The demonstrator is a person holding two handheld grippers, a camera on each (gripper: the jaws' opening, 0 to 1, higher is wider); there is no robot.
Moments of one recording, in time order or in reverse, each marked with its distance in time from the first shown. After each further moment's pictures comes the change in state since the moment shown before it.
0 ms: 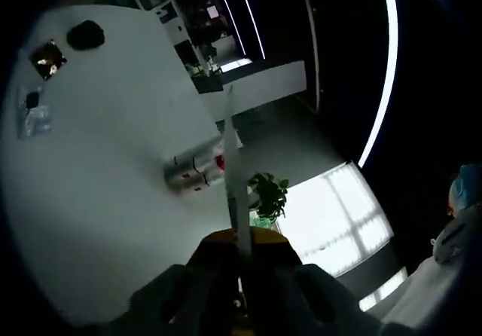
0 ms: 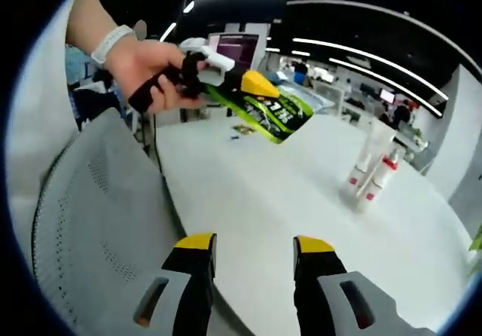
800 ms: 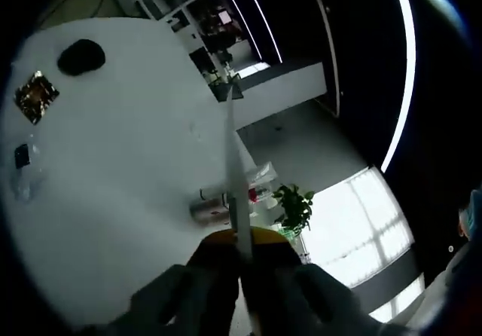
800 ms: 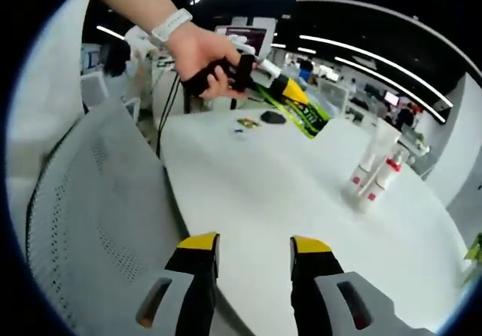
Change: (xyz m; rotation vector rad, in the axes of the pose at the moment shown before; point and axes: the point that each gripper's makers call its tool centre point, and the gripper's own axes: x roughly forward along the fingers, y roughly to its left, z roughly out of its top) left arm 0.045 0.044 0.064 0.014 -0.034 0.131; right arm 0.002 0.003 -0.006 -0.047 0.034 0.003
